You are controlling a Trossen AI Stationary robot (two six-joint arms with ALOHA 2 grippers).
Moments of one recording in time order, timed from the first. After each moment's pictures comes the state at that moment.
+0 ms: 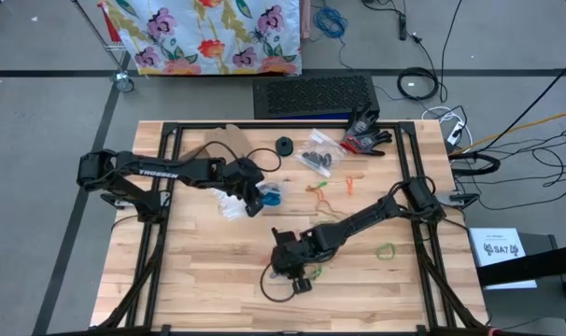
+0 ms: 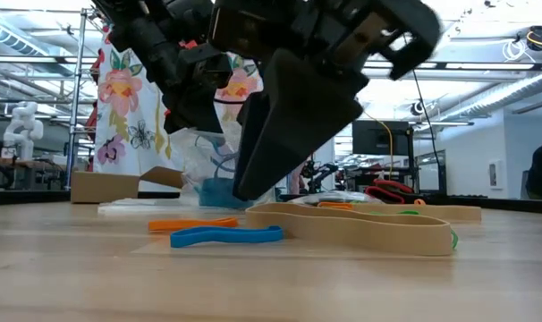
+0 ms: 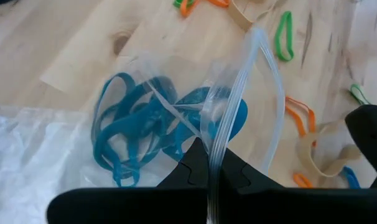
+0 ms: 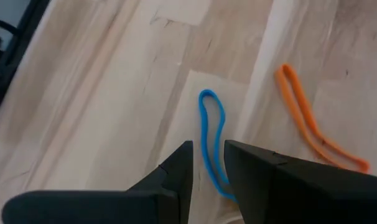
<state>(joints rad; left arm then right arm) 0.16 1.41 0.86 -0.31 0.10 -0.39 0.33 2.10 1.46 -0.35 -0.10 0.10</state>
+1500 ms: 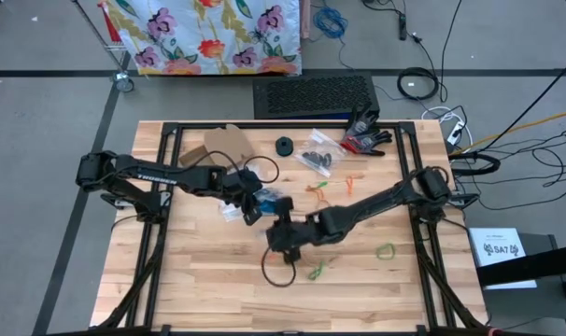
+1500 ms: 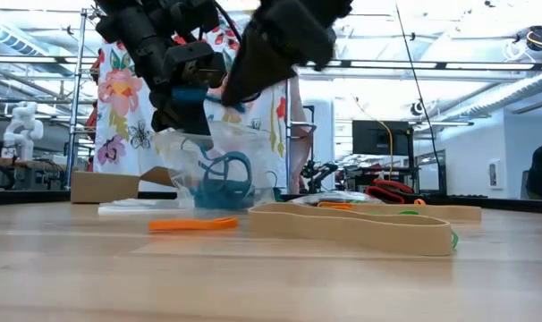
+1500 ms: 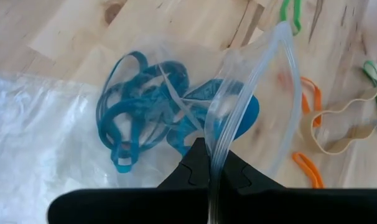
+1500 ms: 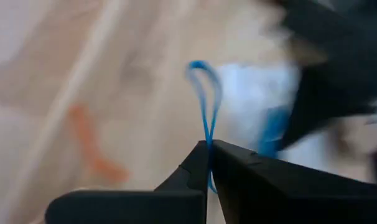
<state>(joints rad) 0.06 1.41 0.86 -0.38 0.02 -0.47 0.27 1.95 1.48 -0.37 0.41 -0.21</state>
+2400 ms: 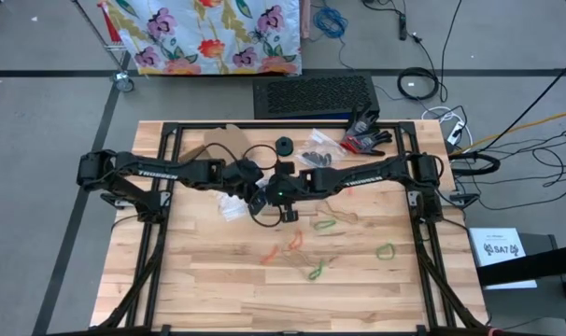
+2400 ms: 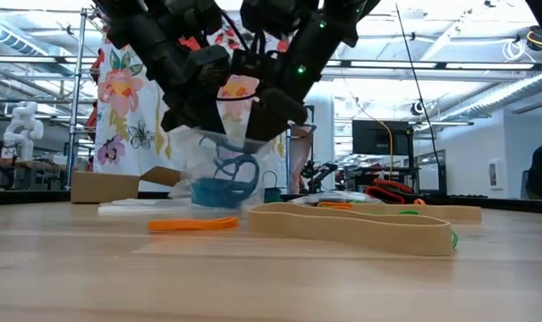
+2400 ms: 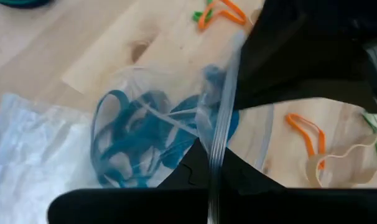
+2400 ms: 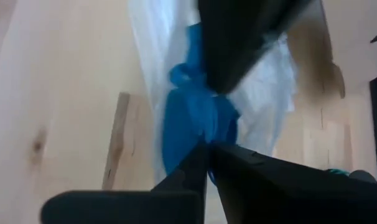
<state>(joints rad) 0.14 1.41 0.86 -0.29 0.01 -0.47 -0.02 1.98 1.48 -0.45 0.23 -0.28</state>
